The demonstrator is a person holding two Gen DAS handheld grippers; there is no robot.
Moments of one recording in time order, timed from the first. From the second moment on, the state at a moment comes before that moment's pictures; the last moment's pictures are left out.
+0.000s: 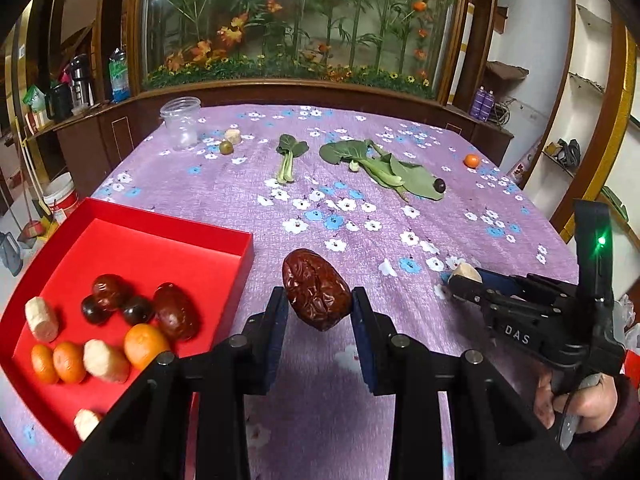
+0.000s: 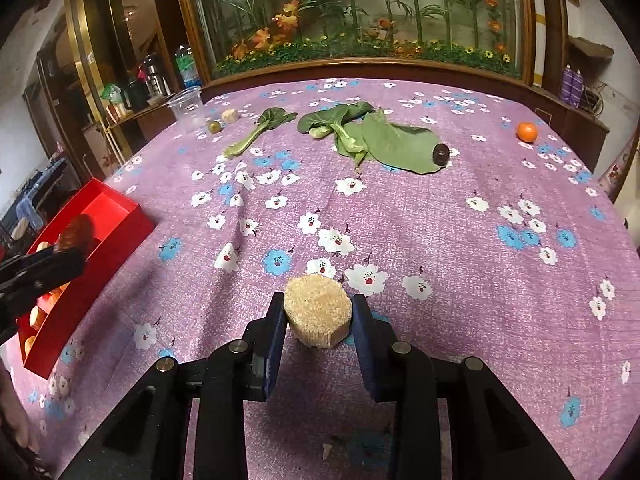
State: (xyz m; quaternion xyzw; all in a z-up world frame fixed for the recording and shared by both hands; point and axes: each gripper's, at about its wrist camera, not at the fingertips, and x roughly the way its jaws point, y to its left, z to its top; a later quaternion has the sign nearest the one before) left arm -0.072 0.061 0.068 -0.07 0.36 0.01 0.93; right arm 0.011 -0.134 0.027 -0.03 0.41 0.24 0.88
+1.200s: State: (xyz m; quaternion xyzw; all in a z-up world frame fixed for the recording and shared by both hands) left arm -0.155 0.127 0.091 -0.13 0.32 0.07 0.94; right arm -0.100 -0.042 0.091 -0.08 0.36 0.33 0.87
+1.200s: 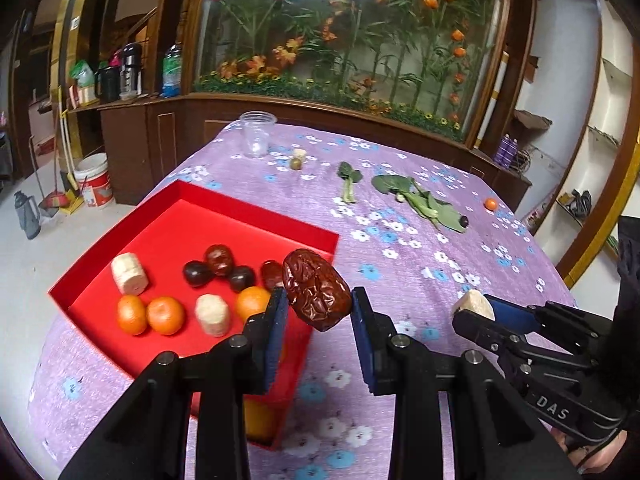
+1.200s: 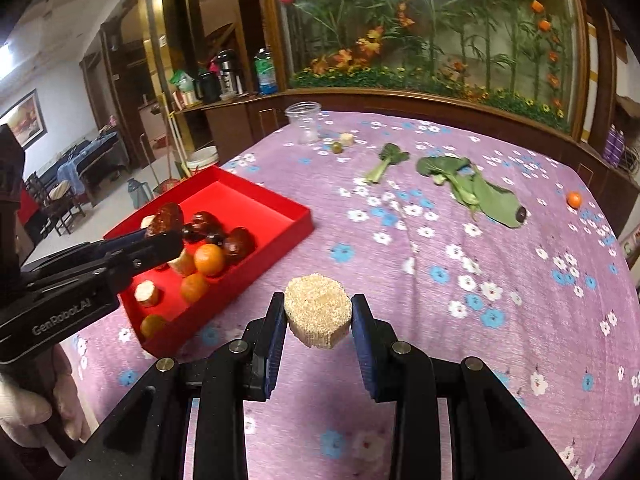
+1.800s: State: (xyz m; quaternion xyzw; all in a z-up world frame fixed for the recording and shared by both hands) left arm -0.177 0.225 0.068 -0.19 0.32 0.16 0.92; right arm -0.108 0.060 0.091 -0.12 0.37 0.39 0.83
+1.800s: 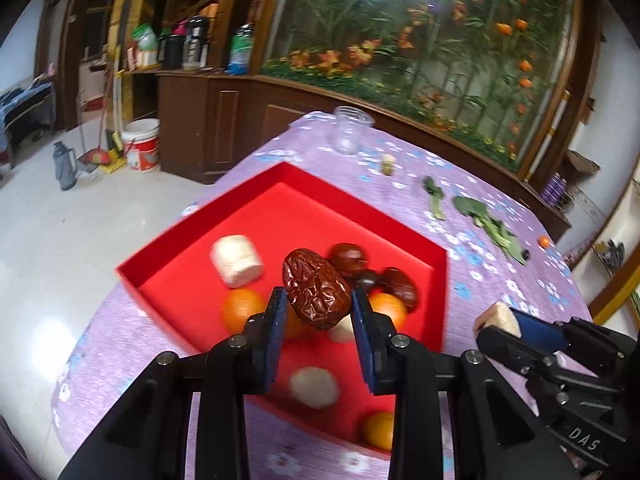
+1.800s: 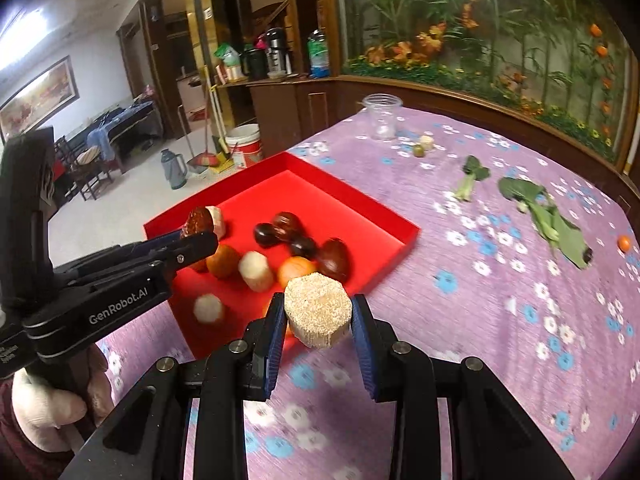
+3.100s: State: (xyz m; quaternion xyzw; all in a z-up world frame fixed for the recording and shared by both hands) left arm -0.146 0.273 0.044 -0.21 0.33 0.19 0.90; right arm 0.012 0.215 0.034 -0.05 0.50 0.43 0.75
